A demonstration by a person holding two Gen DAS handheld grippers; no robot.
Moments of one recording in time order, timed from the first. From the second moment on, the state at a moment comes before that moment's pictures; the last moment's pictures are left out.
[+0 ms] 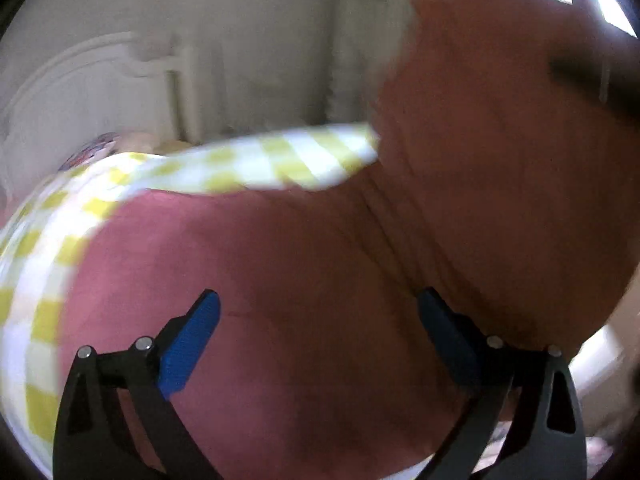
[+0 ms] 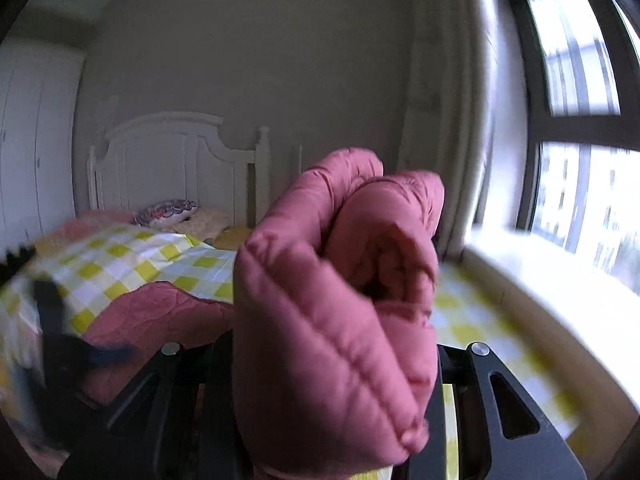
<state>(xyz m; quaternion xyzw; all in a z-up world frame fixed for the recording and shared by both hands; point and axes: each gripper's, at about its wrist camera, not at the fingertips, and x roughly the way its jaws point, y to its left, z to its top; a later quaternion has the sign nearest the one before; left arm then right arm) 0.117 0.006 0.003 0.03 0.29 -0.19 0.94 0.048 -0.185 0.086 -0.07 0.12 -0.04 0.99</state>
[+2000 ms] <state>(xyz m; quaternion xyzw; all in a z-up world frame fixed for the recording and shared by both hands) 0.176 0.103 0.112 0.04 0.24 -0.11 0.96 0.042 -0.072 -0.052 -0.25 0.23 0.15 0.93</state>
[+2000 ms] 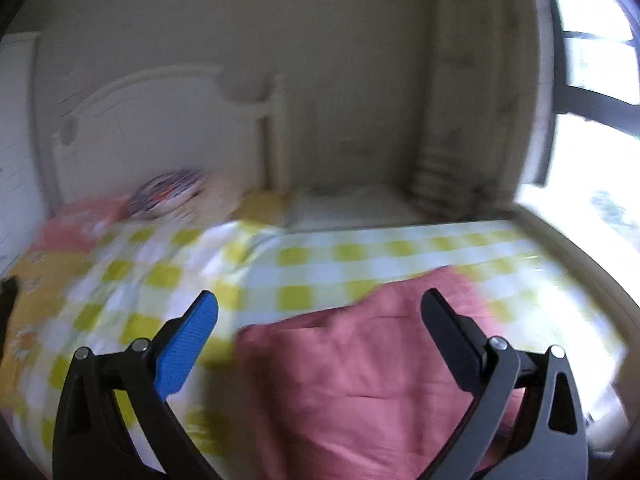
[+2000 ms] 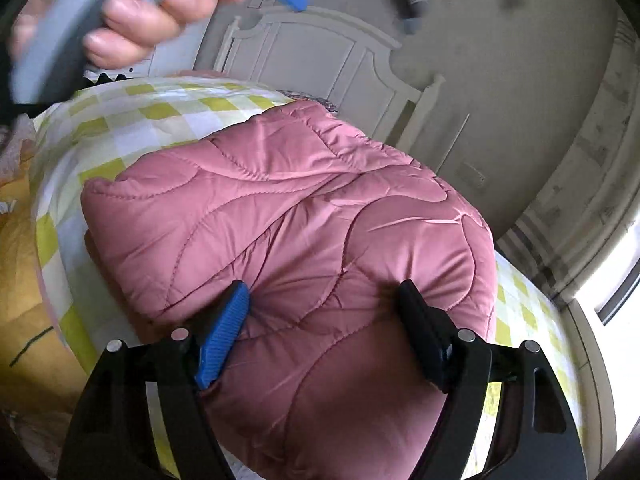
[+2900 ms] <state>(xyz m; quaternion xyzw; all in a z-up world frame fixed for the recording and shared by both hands) 0.211 0.087 -0.008 0.08 0.30 -0.10 0.94 0.299 -0.159 -0.032 -0.08 0.39 0.10 0.91</state>
